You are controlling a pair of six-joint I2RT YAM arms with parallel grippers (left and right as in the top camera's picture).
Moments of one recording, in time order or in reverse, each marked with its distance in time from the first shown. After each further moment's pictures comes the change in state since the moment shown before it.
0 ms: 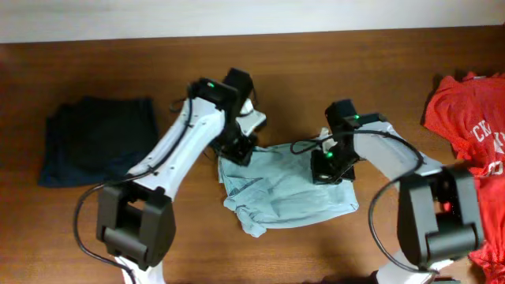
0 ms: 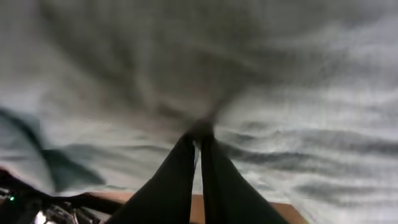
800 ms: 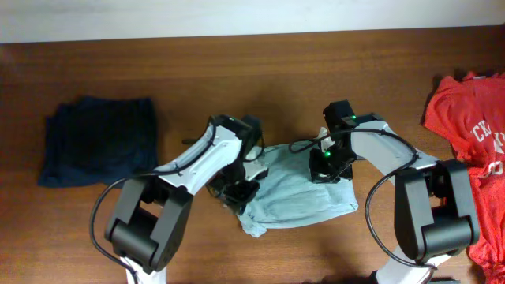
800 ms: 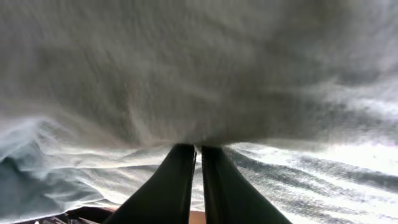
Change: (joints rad) left arm -0.088 0.008 -0.285 -0.056 0.061 -0.013; right arm 0.000 0.028 0.000 0.042 0.007 0.004
